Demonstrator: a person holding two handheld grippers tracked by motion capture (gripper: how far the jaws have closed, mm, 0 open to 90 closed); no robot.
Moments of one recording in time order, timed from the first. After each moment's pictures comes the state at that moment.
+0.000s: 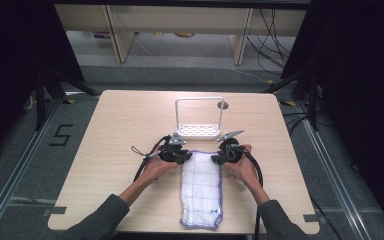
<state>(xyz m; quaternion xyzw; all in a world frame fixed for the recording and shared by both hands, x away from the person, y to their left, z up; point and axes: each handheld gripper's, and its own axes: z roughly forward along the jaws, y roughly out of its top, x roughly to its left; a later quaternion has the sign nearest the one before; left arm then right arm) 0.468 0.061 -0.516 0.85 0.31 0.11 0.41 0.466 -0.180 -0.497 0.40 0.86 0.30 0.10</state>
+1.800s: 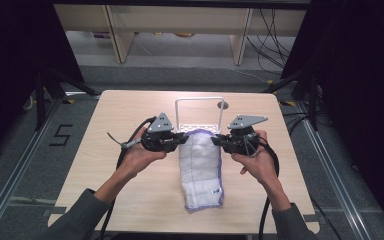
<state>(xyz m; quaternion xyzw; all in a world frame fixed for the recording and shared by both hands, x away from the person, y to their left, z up) 0.418 0.086 -0.369 0.82 0.25 0.16 0.49 0.411 -0.182 -0.366 0.30 0.83 0.44 0.15</state>
